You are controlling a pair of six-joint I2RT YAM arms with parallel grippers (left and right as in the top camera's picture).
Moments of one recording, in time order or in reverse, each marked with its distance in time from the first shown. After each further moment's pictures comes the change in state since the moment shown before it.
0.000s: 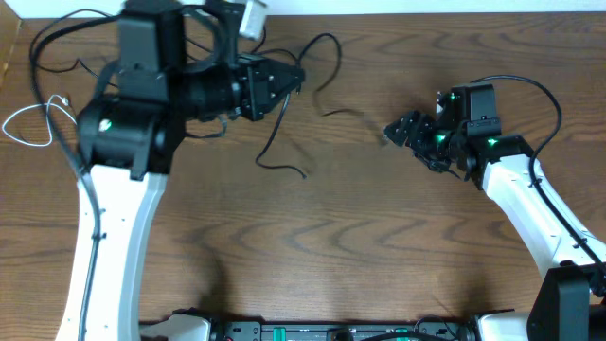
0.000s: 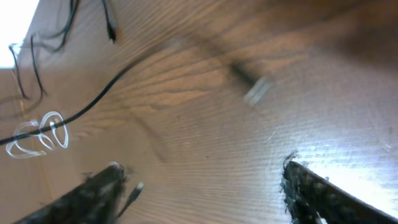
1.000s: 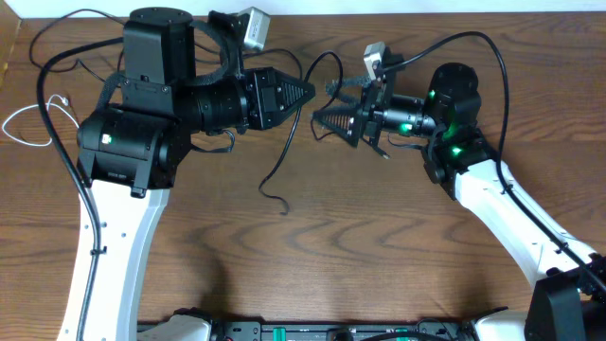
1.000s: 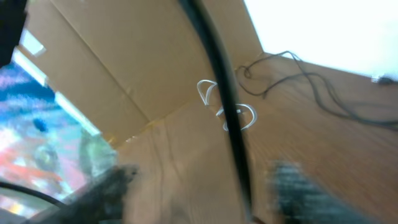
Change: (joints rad) left arm -0.050 -0.028 0.000 -0.060 0.003 -0.194; right arm 0.187 0.001 0.004 0.885 -0.563 -0.290
